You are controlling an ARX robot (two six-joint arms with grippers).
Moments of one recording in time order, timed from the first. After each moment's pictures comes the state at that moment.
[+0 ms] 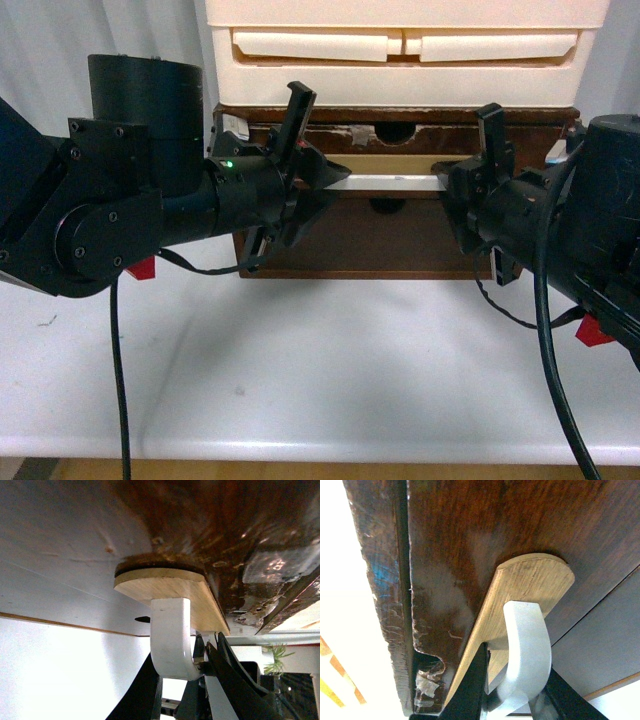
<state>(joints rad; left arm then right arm) -0.31 2.20 1.14 0.82 0.44 -1.19 0.23 2.26 0.99 1.18 -0.12 1.29</state>
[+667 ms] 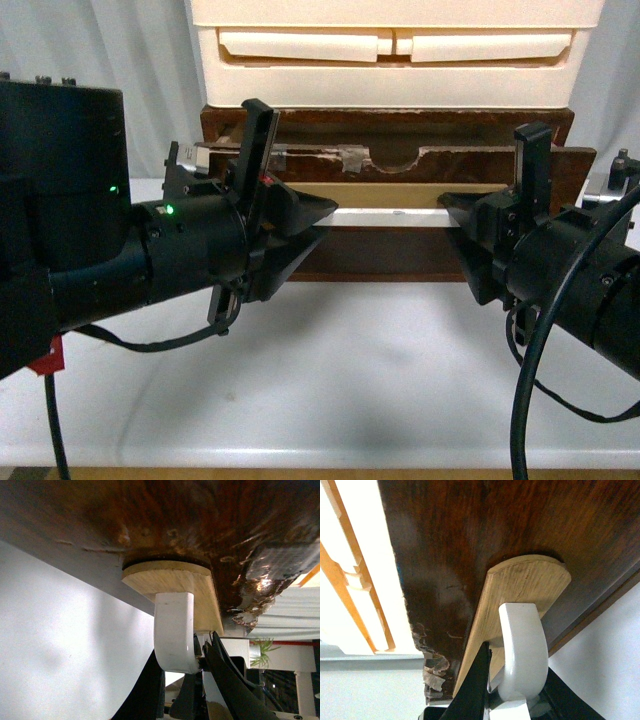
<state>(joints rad) -0.32 1.99 0.76 0.99 0.43 -1.26 0.28 2.08 0.67 1.29 -0.12 1.36</state>
